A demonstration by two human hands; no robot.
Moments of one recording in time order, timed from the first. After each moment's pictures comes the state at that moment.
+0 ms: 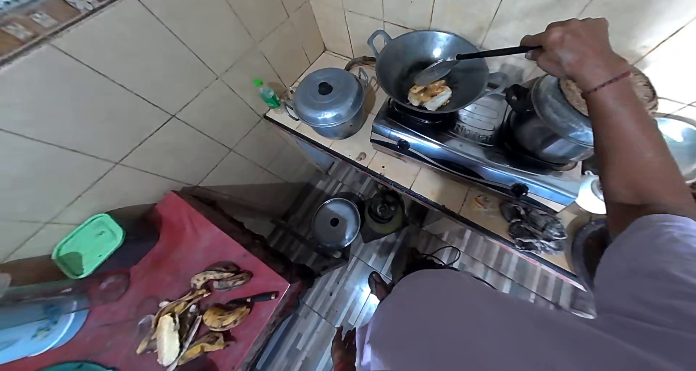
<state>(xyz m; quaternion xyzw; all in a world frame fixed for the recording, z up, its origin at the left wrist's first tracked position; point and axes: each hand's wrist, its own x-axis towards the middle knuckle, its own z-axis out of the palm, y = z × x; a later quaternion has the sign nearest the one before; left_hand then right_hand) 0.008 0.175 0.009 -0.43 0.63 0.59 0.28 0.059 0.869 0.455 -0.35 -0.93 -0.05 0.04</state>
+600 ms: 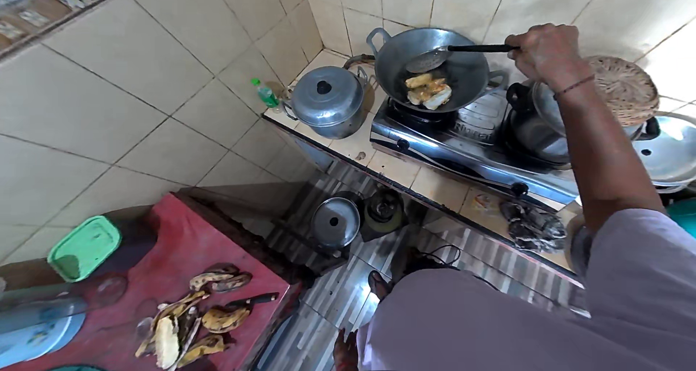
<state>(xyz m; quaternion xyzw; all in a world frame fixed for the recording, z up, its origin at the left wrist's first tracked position) 0.015 0.177 0.013 -0.43 0.63 0.58 0.28 0.029 0.865 0.437 -0.37 -0.93 -0.03 0.05</state>
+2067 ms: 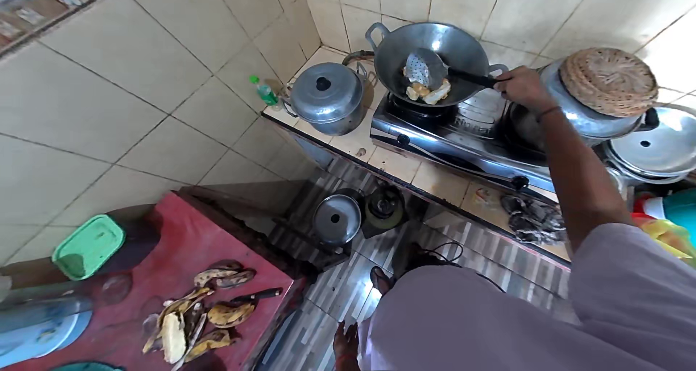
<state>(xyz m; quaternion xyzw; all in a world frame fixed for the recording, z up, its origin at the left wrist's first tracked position) 0.000 0.173 0.020 -0.44 0.62 0.58 0.29 0.046 0.876 0.341 -0.50 -0.80 0.31 0.10</state>
